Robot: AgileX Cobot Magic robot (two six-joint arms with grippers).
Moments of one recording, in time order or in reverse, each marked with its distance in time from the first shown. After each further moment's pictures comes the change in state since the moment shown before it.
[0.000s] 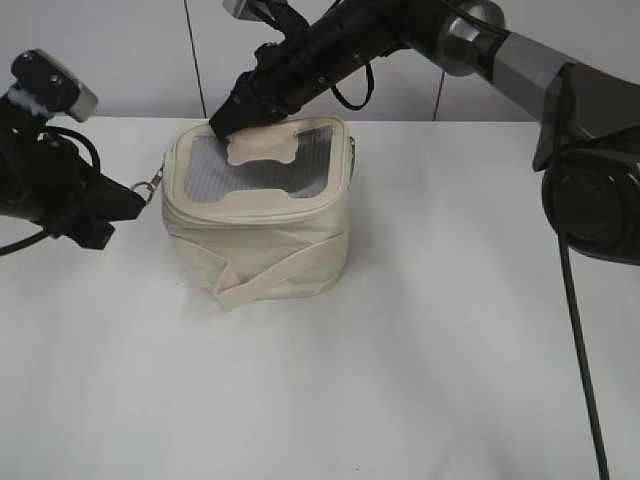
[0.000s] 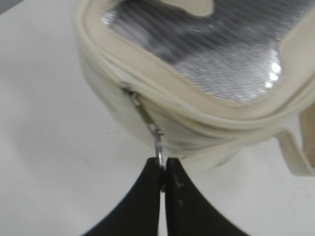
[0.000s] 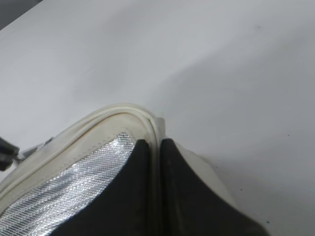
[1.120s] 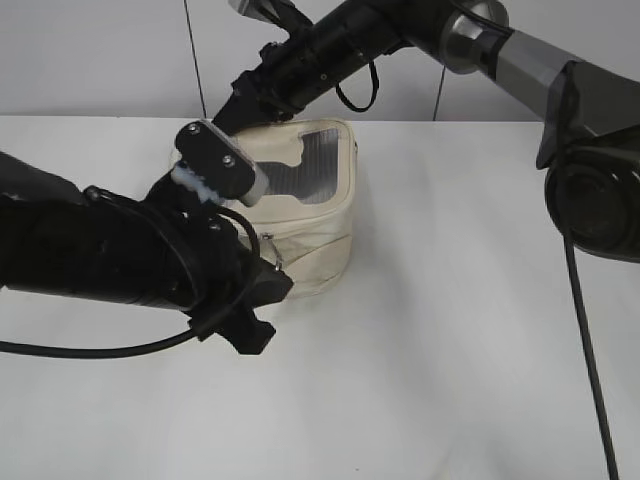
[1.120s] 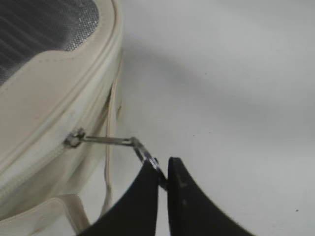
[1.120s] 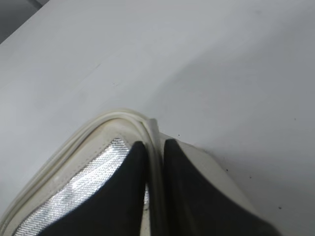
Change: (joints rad) left arm -0.563 0.003 0.074 -0.290 -0.261 -0.031; right arm -0.005 -0.002 0.000 -0.007 0.013 0.105
